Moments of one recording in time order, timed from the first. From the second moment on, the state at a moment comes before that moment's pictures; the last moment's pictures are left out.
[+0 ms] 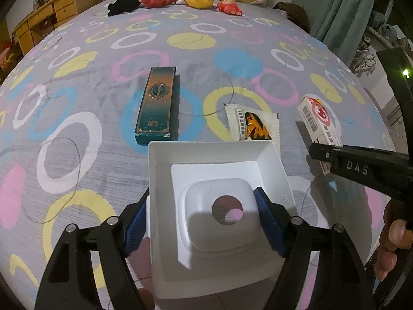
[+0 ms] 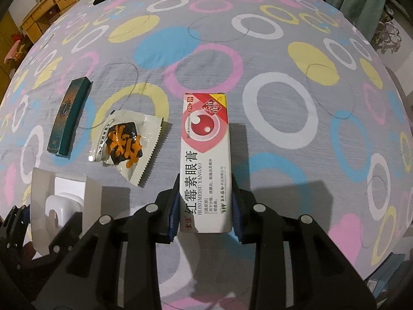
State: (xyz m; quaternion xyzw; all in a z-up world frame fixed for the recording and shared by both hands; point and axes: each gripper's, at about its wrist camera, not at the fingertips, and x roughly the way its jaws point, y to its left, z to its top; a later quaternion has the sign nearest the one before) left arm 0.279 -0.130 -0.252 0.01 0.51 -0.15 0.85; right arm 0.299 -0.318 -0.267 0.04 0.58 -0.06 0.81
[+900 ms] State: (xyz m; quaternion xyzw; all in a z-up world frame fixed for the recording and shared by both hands) left arm 0.248 -0.109 -0.207 0.04 0.45 -0.17 0.88; right arm 0.229 -0.305 -0.209 0.05 0.52 -0.07 0.85
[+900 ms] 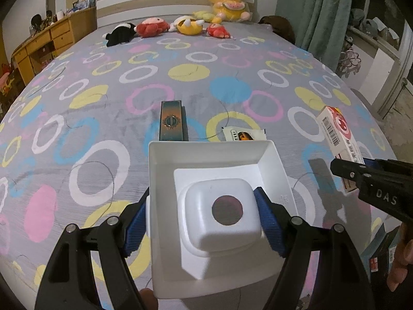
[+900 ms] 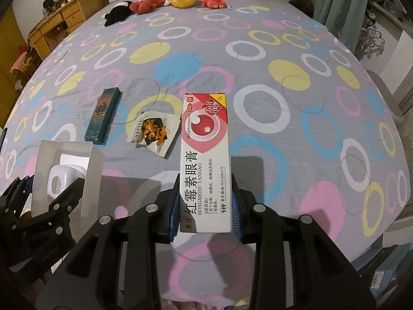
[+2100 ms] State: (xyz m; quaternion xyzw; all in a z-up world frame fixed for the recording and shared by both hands) left arm 0.145 -0.084 -0.204 0.06 0.41 -0.21 0.88; right arm 0.078 -0.278 -0.179 0.04 0.46 -0.08 0.88
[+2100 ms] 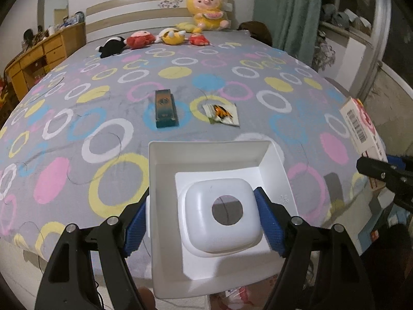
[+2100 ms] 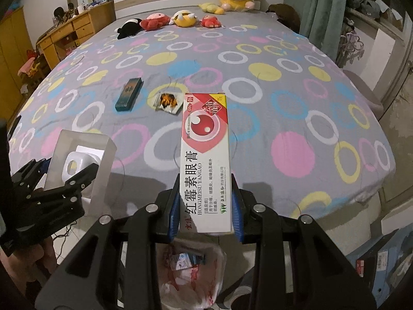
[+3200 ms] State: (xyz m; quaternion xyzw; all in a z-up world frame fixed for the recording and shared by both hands) left arm 0.029 -0.093 -0.289 0.12 0.49 -0.29 0.82; right arm -0.017 -0.253 -0.268 0.04 0.51 -0.06 0.86
